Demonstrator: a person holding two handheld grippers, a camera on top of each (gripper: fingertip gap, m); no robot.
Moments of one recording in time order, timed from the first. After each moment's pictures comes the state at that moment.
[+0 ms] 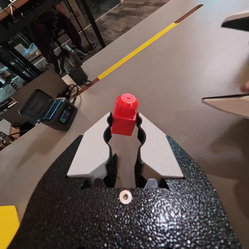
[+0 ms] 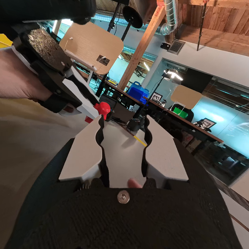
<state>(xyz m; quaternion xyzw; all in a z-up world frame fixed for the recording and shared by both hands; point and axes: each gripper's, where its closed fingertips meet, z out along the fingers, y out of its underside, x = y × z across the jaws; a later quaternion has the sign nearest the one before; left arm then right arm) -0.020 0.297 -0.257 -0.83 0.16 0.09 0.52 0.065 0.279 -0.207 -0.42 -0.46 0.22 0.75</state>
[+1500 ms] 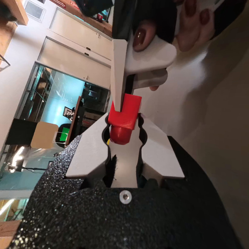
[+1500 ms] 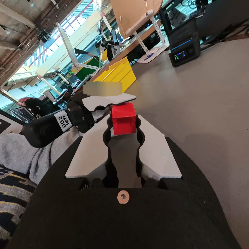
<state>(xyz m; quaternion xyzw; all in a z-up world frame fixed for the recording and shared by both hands) 0.081 0.269 -0.251 -0.56 0.53 0.23 0.59 0.074 0.249 -0.239 -0.62 -0.39 0.62 0.26</state>
